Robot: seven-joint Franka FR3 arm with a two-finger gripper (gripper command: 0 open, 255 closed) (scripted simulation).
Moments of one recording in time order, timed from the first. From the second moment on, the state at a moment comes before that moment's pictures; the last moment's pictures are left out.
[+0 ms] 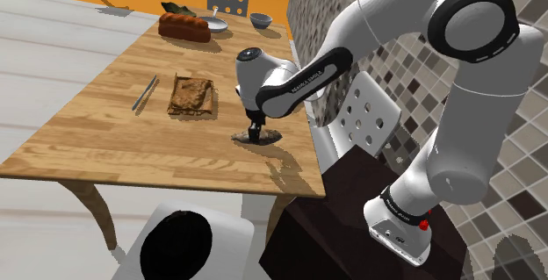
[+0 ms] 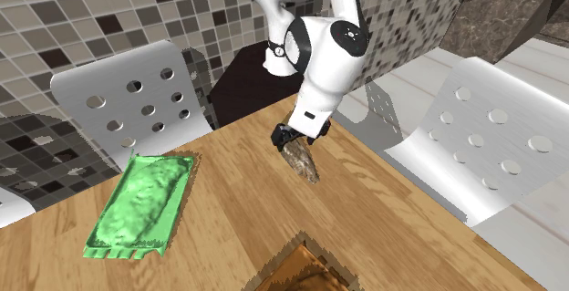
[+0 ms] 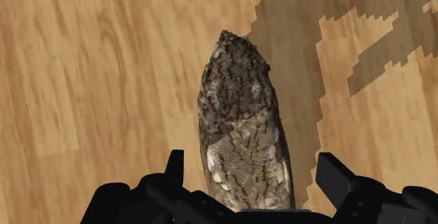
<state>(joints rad) 0.21 0.35 0.14 -2.14 -0.35 2.29 0.02</state>
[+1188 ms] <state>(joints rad) 0.21 0.41 0.13 -2.16 -0.38 2.37 0.04</state>
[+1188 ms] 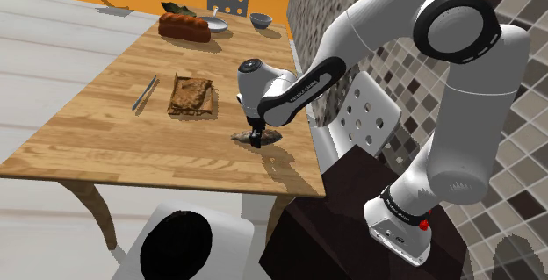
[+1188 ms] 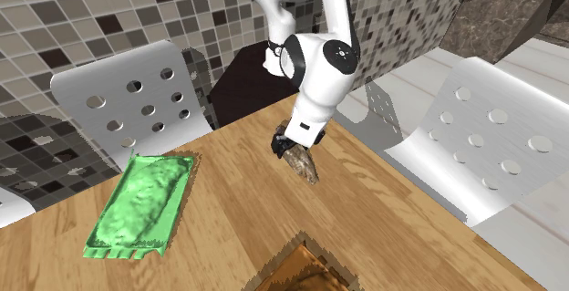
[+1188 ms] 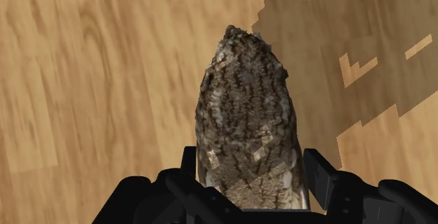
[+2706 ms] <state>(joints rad) 0.20 0.23 0.16 -2.14 -0.31 2.19 -0.04</state>
